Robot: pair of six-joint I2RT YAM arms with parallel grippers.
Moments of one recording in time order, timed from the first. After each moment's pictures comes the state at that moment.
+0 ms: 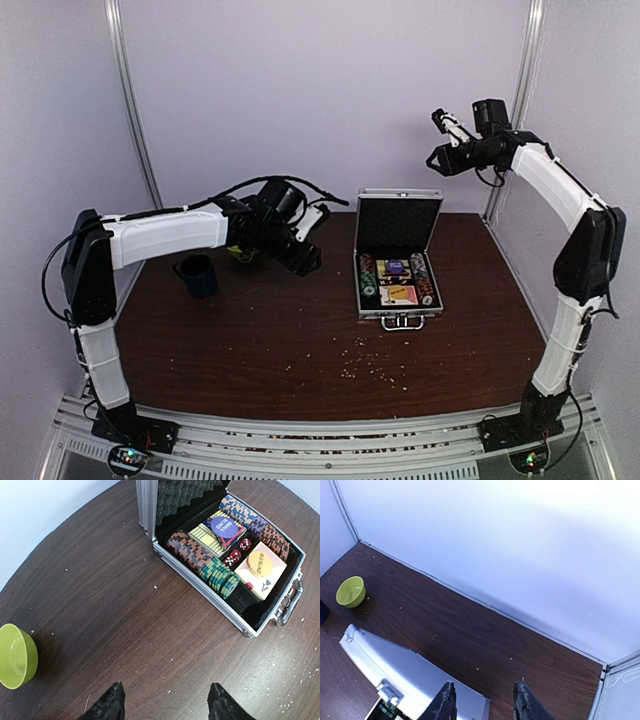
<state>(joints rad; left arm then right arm) -0.79 1.91 1.59 -0.53 -0.03 0.01 0.17 1.88 1.99 -0.65 -0.27 -0.23</state>
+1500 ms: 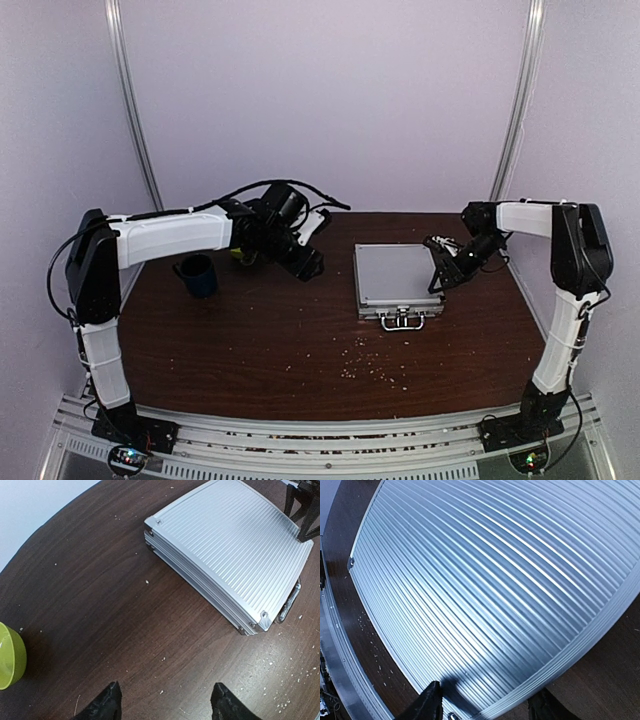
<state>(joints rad) -0.79 1.93 1.59 -0.53 0.01 -0.01 0.11 1.95 1.42 -0.95 -0.57 -0.49</state>
